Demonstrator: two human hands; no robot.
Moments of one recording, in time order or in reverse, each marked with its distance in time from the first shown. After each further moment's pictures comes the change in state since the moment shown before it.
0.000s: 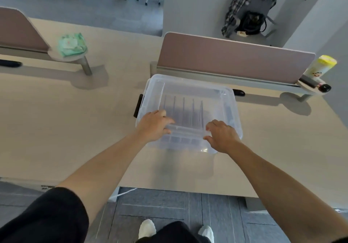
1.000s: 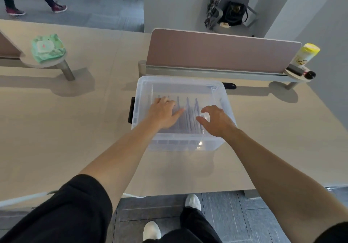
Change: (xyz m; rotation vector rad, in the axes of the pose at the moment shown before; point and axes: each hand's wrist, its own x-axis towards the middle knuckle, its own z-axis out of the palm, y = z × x) left_hand 0.066 0.001 -0.004 -0.133 0.038 -0.082; right_hand 0.036 -0.013 -0.016 0.393 0.065 0.215
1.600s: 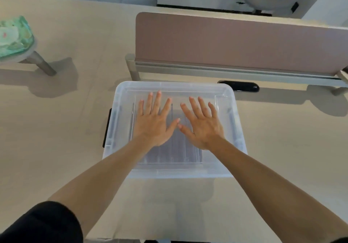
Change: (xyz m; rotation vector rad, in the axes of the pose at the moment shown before) left_hand 0.113 -0.008 0.058 0.303 0.003 -0.150; right_hand 0.159 0.042 0.045 -0.415 -0.115 -0.325
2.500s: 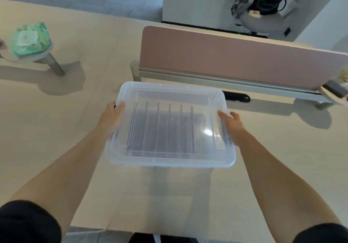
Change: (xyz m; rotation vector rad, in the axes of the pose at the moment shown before) left_hand -0.020 -0.098 -0.024 -0.895 -0.016 -0.736; right_hand -0.027 0.090 -0.029 1.349 0.060 0.888
